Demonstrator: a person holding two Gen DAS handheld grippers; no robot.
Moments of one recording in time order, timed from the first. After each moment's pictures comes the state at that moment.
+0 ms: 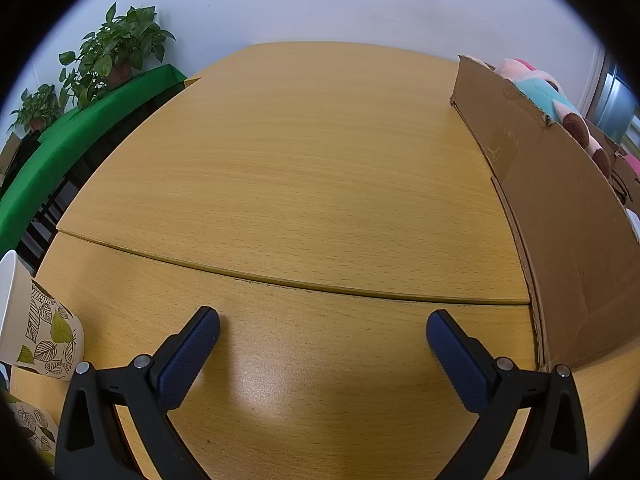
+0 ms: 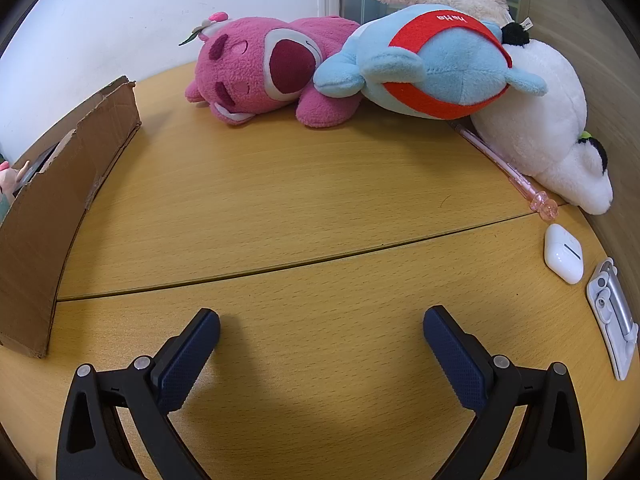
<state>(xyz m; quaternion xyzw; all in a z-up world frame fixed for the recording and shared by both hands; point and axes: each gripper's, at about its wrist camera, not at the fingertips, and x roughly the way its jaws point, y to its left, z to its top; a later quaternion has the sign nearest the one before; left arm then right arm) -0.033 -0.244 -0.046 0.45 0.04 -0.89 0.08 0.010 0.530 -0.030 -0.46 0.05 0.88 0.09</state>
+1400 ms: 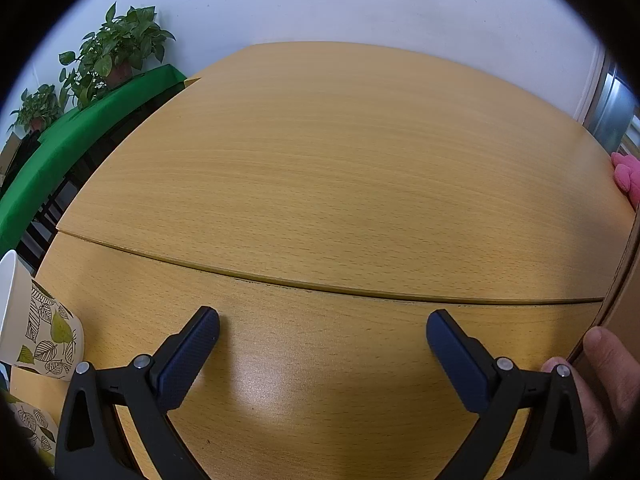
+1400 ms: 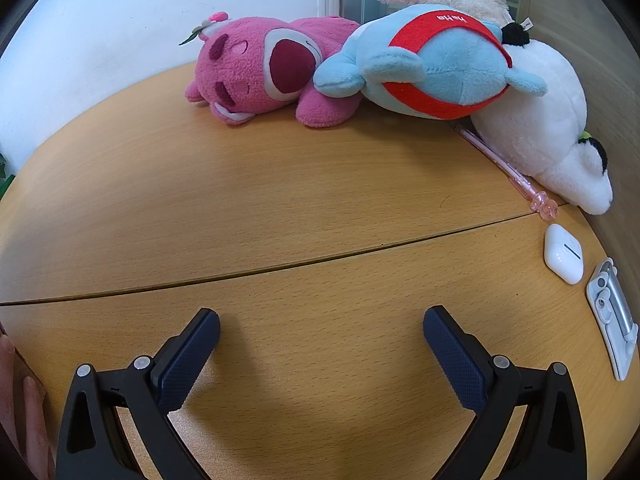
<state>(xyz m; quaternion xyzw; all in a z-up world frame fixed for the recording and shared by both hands) -0.036 -0.242 -0.047 0.45 0.04 -0.89 0.08 -0.003 0.519 -0.034 -0.46 0.06 0.88 0.09</state>
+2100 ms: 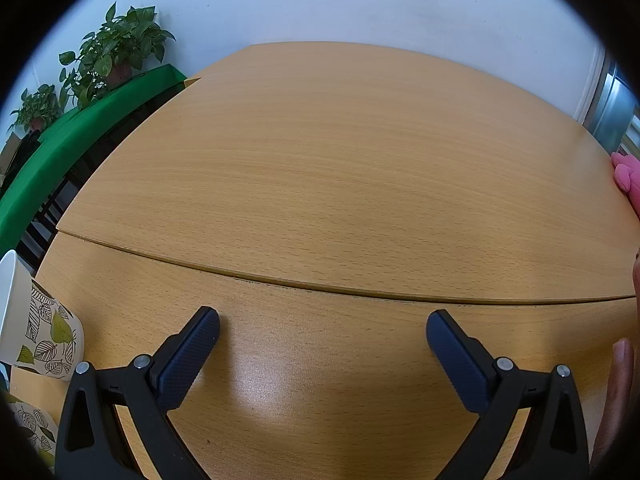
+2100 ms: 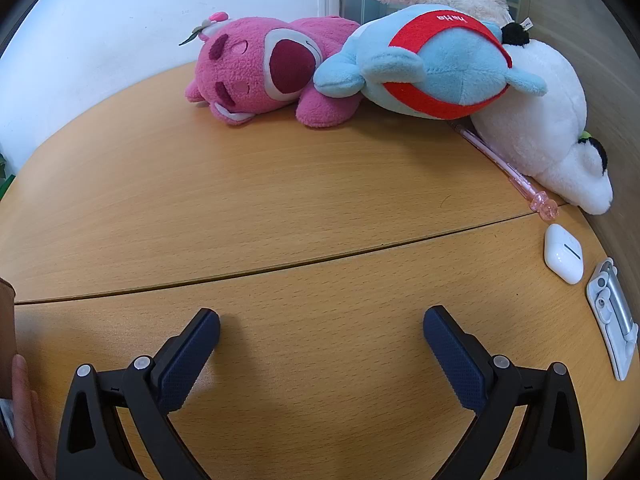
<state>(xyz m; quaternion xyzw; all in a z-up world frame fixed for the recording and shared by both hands) -0.036 -0.242 -0.048 0.45 0.04 -0.89 0.08 -0.003 0.517 -0.033 -0.46 0.06 0.88 0.09</state>
